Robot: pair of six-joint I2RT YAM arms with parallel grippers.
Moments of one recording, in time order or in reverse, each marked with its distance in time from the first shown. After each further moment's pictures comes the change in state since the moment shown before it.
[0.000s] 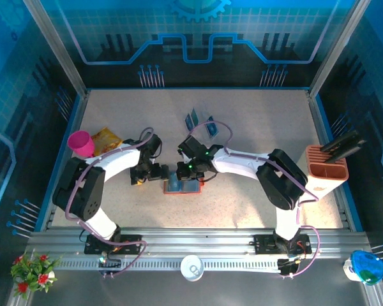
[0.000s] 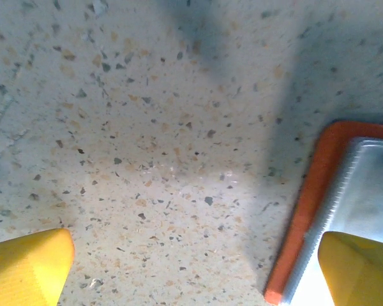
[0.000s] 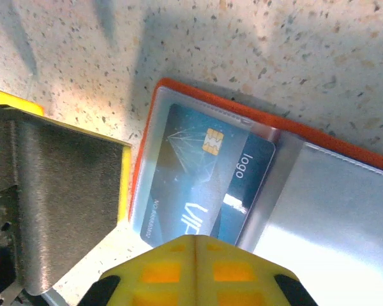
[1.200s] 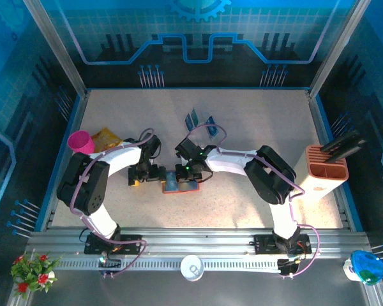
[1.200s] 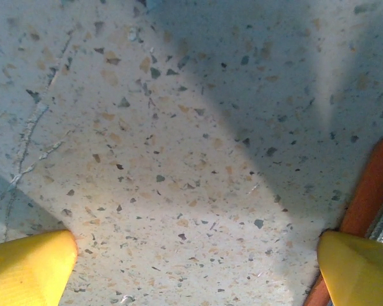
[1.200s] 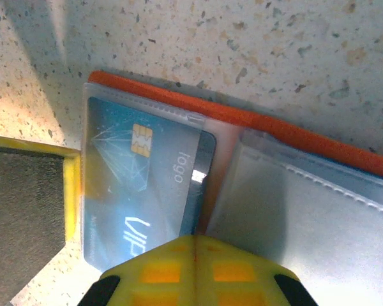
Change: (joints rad) left arm 0.022 0.072 0.006 -0.019 -0.038 0.027; right arm 0.003 0.129 0.063 -0.012 -0.015 0.004
